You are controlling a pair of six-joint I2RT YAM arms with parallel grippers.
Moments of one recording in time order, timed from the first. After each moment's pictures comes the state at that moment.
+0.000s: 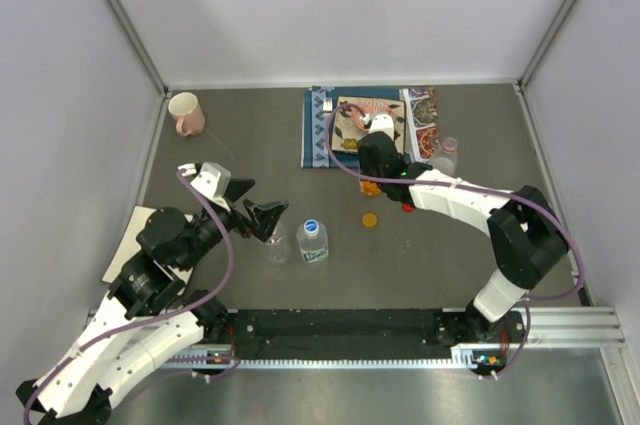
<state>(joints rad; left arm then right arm) -0.70 0.48 0.79 -0.34 -0.02 -0.19 0.69 1.64 1.07 -0.09 0.45 0.30</state>
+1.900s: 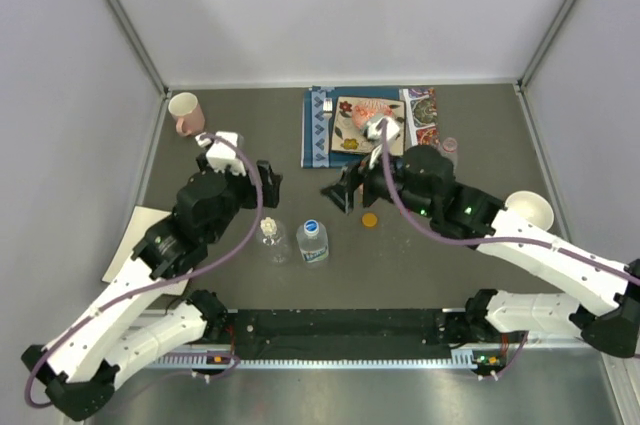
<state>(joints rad) -0.70 0.71 0.90 -0.44 -0.36 -0.28 0.92 1.11 1.11 -0.19 0.01 0.28</state>
